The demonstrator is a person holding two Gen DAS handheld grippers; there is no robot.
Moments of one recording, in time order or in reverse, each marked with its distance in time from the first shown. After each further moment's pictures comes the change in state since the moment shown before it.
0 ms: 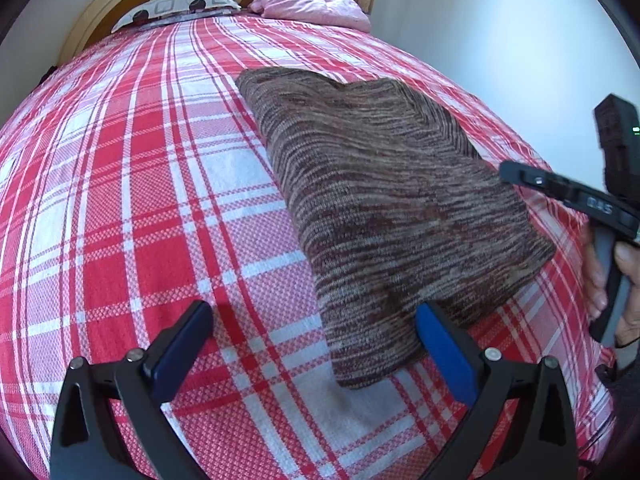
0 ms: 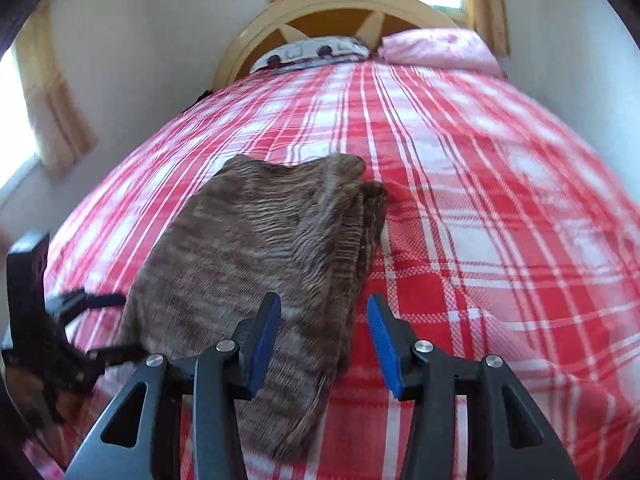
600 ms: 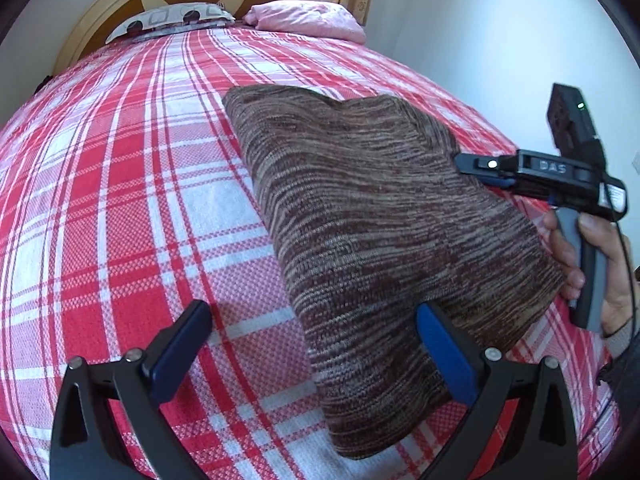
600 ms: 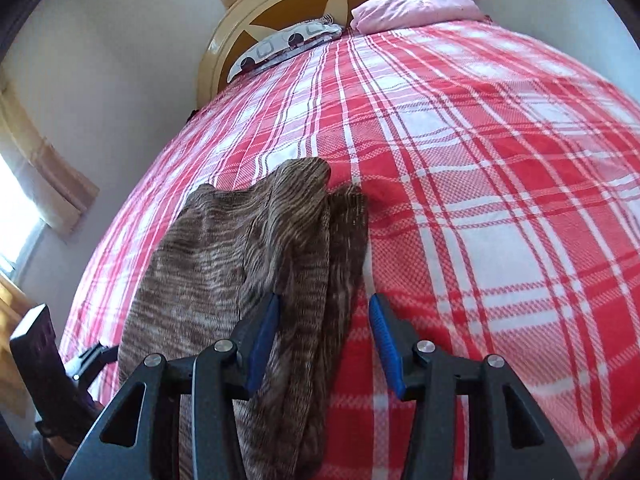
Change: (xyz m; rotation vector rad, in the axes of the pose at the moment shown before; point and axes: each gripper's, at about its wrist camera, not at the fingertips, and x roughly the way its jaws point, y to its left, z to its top) left arm 0.017 -0.004 0.015 0.008 -0.057 -0.022; right arm 0.061 -0.046 0.032 0.210 0.048 0.121
